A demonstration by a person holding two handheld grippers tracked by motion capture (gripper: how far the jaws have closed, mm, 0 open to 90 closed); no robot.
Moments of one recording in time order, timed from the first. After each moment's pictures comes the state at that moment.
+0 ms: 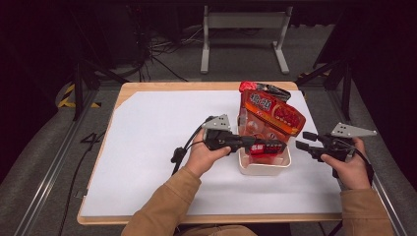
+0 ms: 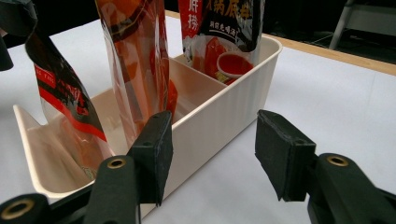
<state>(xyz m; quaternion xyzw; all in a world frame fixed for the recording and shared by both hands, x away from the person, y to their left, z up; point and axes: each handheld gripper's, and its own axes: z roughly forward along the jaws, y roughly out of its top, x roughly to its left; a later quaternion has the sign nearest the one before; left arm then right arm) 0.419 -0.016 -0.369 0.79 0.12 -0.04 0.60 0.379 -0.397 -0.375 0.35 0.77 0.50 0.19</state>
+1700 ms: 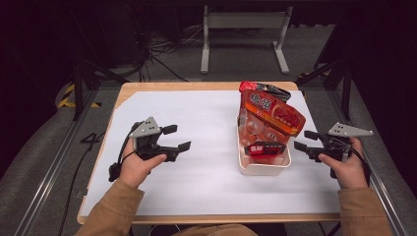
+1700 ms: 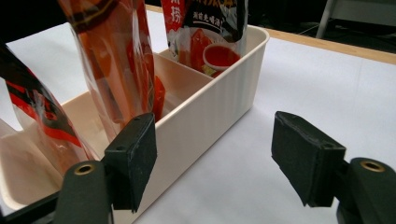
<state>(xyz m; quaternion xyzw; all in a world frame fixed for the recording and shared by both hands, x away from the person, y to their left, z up) 0.383 0.154 -0.359 0.78 0.27 0.12 0.55 0.382 -0.394 -0.381 0.38 0.76 0.49 0.20</state>
